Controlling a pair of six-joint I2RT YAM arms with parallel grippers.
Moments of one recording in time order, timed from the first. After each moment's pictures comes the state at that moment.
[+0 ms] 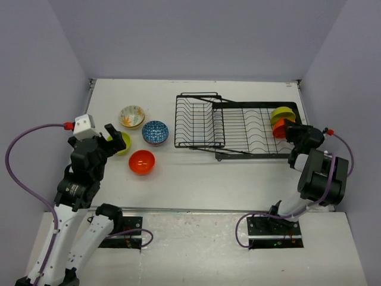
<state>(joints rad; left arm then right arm) -0.26 0.57 0.85 -0.59 -0.42 -0.38 -0.41 1.60 0.53 0.82 -0.25 1.34</state>
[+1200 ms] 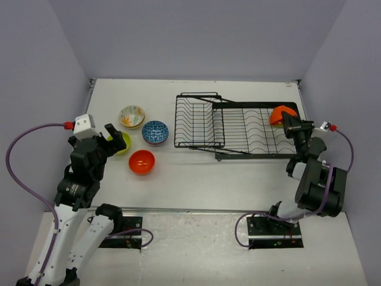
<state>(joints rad) -0.25 0.57 0.85 -0.58 -0.40 -0.38 -0.42 1.53 0.40 1.26 -0.46 1.44</state>
